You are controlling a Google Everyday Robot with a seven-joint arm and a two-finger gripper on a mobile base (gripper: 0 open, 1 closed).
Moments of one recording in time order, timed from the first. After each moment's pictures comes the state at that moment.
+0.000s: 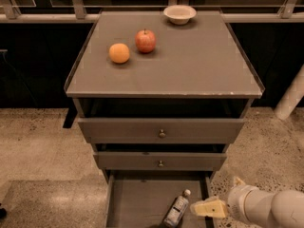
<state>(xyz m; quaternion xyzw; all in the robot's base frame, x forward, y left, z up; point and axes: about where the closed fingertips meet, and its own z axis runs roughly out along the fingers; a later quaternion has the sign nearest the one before) 0.386 -0.210 0.579 -0.21 0.91 0.14 0.32</state>
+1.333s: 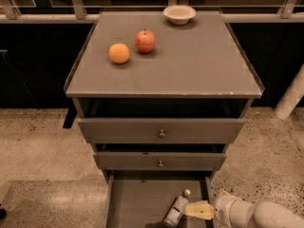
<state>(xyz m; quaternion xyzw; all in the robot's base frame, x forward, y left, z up) 0.407 -0.198 0.470 -0.13 0.91 0.23 0.33</state>
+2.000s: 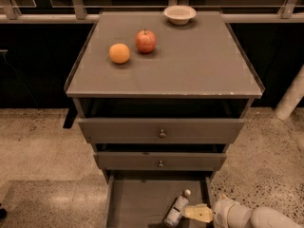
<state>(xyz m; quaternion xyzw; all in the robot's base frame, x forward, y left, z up) 0.408 -0.203 0.443 -0.11 0.91 0.22 0.34</state>
